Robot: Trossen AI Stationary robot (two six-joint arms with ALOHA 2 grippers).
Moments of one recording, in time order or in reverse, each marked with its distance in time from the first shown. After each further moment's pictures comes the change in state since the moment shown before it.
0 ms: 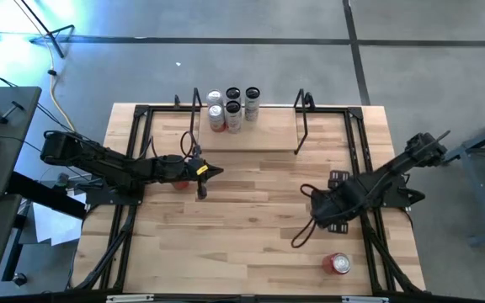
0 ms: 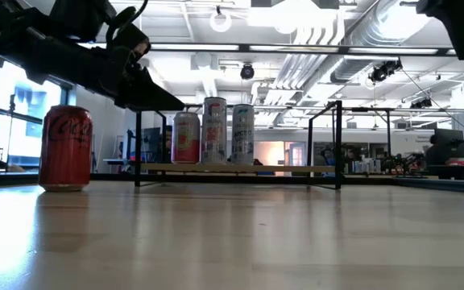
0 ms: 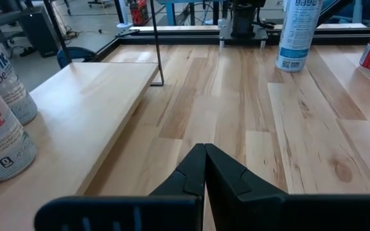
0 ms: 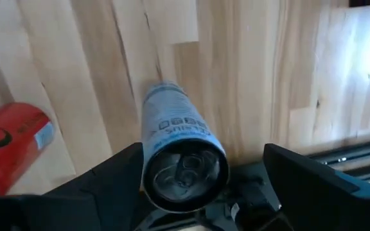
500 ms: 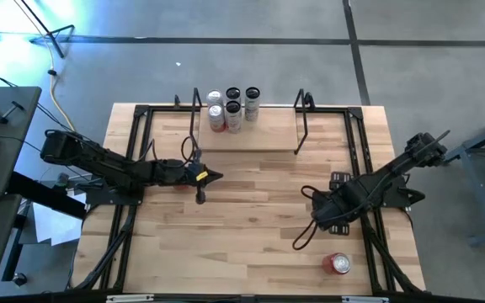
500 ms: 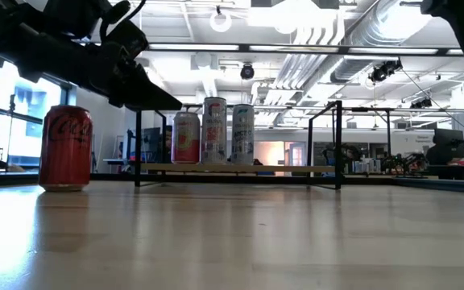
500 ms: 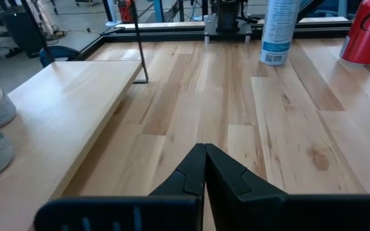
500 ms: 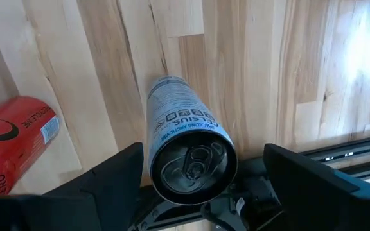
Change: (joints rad) left arm -0.056 0.000 0.000 -0.016 -0.015 -0.002; right arm 0.018 0.000 -0.001 -0.004 -0.024 0.019
